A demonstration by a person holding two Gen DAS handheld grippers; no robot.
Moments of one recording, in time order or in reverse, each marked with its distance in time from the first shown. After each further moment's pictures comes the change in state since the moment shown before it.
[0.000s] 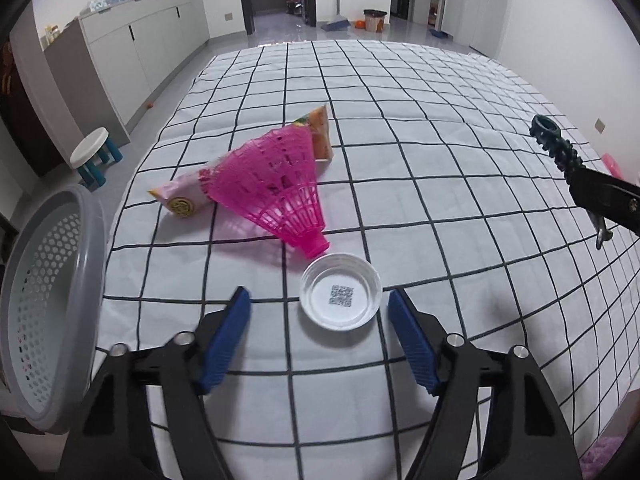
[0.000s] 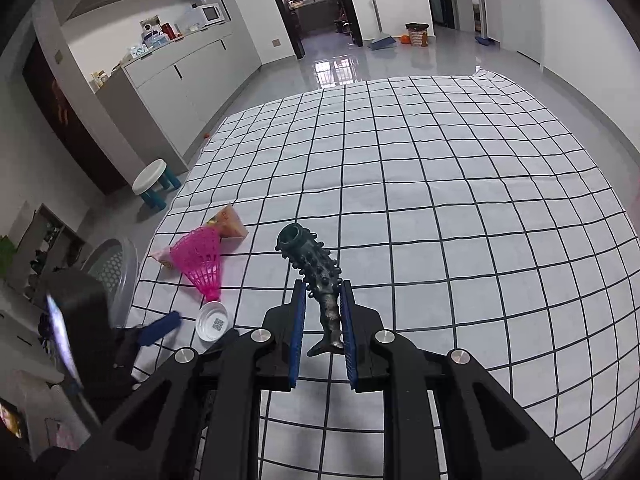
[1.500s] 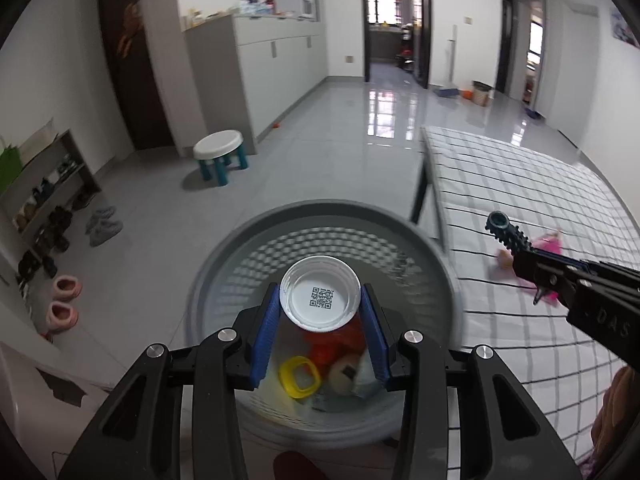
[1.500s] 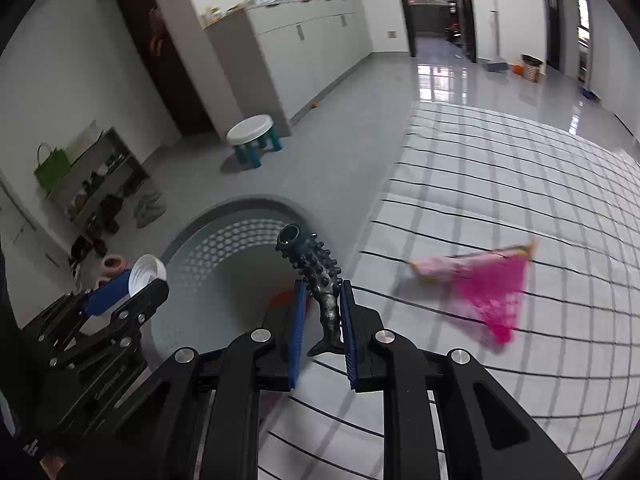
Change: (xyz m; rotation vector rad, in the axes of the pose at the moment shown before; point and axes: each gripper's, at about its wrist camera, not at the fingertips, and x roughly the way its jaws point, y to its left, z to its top) left arm -0.126 0.251 -0.040 -0.269 -0.181 0.265; right arm 0.052 0.260 -0.008 -0.303 0.049 0.203
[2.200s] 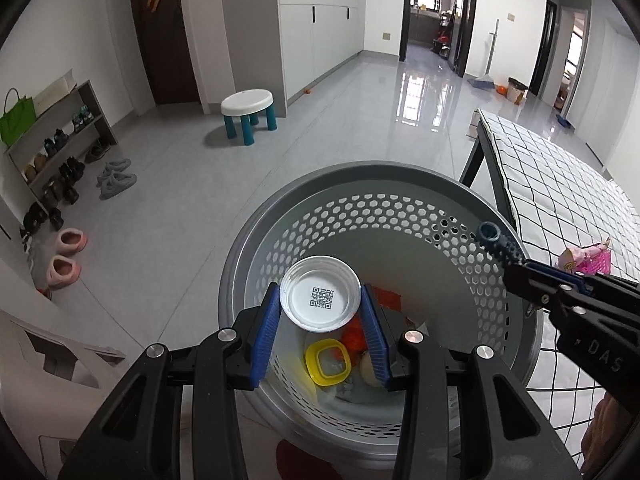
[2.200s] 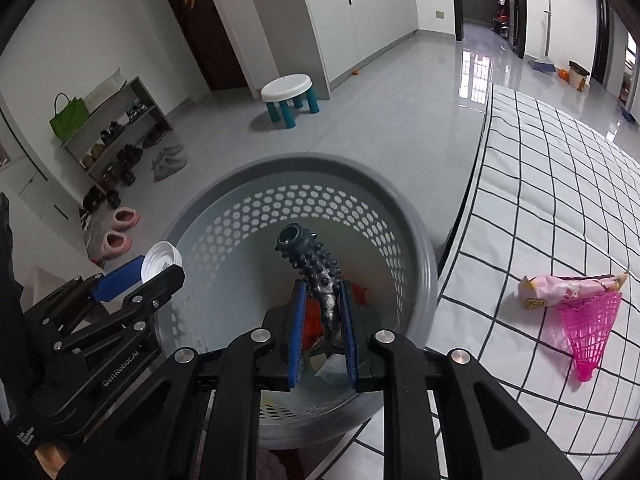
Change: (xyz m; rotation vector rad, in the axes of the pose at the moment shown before) left arm 0.046 0.049 -0.013 -0.103 0.104 0.039; right arm 0.075 0.055 0.008 -0.117 0.125 0.059
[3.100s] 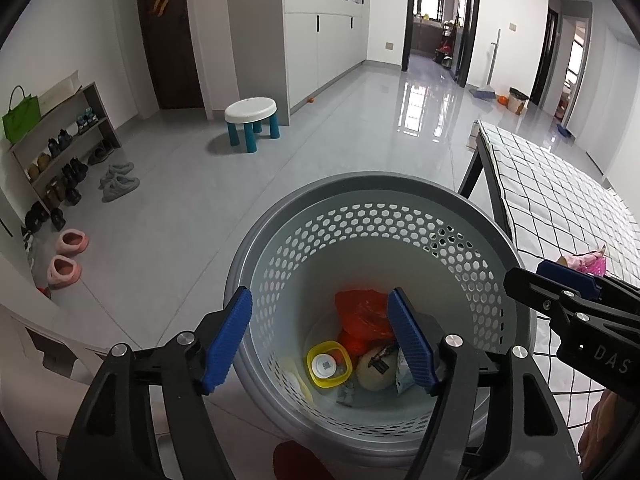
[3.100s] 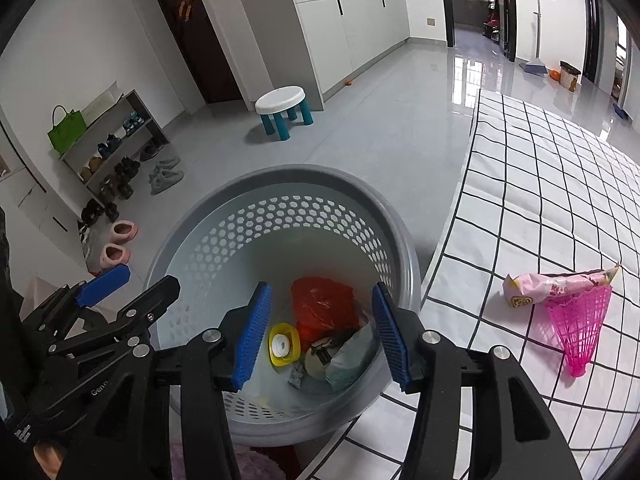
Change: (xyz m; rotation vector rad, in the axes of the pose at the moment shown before) left arm -0.010 0.003 -0.001 -0.020 -0.036 -0.002; right arm -0.013 -0.013 -0.006 0.028 -0.048 -0.006
